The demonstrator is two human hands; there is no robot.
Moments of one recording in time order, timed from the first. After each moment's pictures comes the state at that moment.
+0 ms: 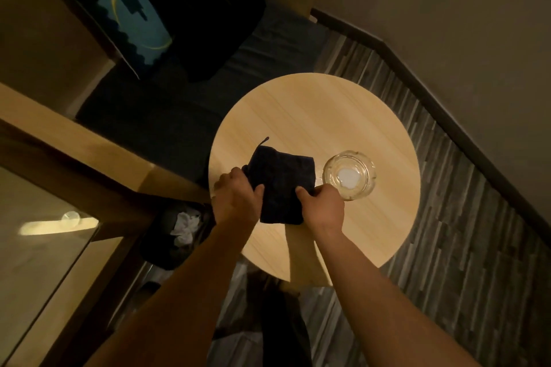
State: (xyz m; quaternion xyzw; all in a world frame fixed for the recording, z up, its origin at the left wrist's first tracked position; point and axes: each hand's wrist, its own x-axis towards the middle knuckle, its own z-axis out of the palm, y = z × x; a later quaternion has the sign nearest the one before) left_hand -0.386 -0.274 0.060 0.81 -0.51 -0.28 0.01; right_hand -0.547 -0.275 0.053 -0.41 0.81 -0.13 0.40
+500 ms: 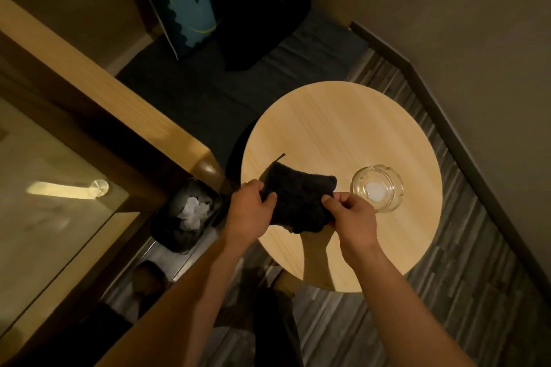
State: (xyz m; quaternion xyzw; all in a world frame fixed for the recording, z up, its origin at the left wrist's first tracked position) left_hand -0.339 -0.236 0.068 0.76 -0.42 -0.45 0.21; right_hand -0.534 -0.257 0.090 -0.32 0.74 -0.28 0.53
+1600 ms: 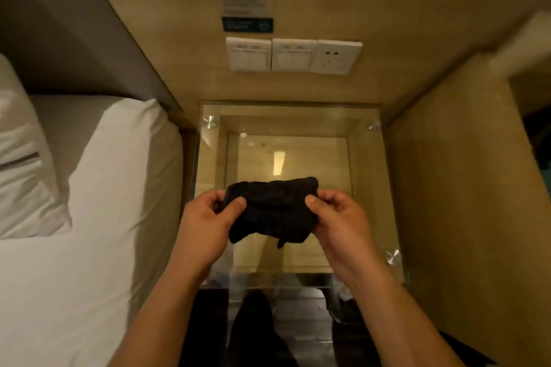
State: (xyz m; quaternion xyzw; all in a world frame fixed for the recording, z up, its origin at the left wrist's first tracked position) left_hand 0.133 0.115 0.151 0.78 0.09 -0.24 0.57; right_hand 0.054 -0.084 0.156 -0.46 0.43 0.00 0.78
